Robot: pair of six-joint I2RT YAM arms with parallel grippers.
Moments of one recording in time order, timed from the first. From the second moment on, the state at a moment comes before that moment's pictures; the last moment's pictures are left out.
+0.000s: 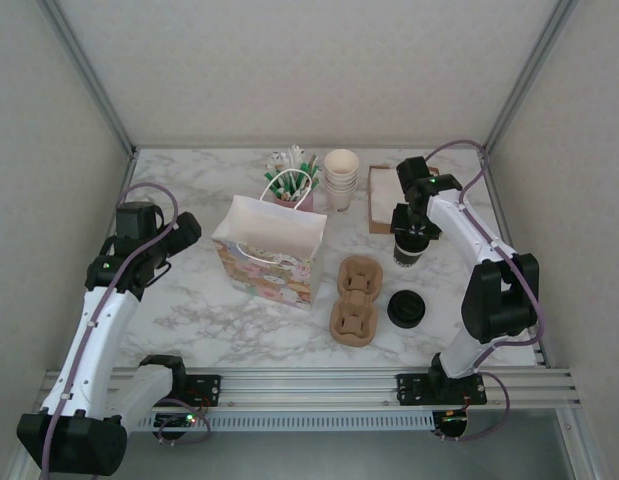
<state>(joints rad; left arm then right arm) -0.08 0.93 0.95 -0.74 -0.08 -0.55 0.27 1.66 1.40 -1.04 0.21 0.41</state>
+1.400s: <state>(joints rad) -0.08 0.93 0.95 -0.74 -0.09 -0.55 0.27 1.68 1.42 -1.09 0.22 0.44</state>
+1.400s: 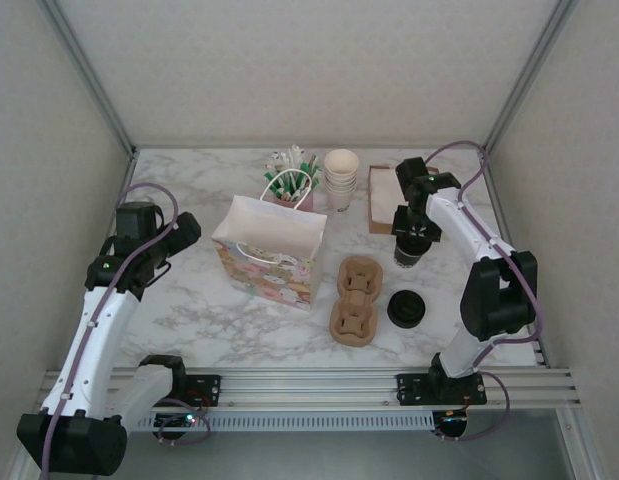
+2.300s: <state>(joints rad) -0.08 0.93 0.95 -0.74 -0.09 -0.55 0.25 1.61 1.25 -0.91 0.22 0.50</state>
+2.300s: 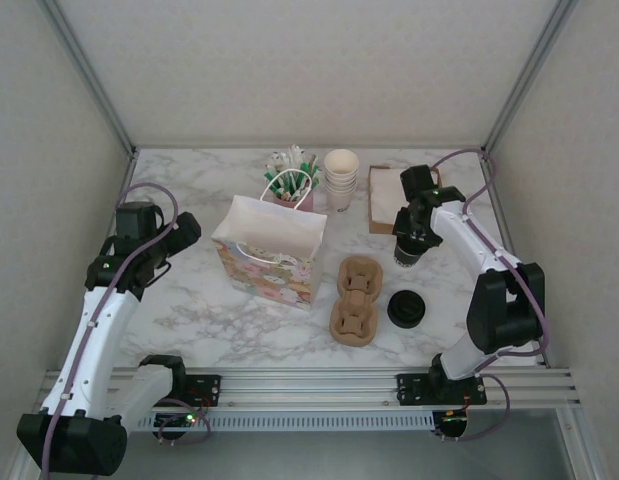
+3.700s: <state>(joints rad) -0.08 0.93 0.95 -0.74 -0.09 -0.55 0.24 1.70 1.44 -1.10 0.10 0.56</state>
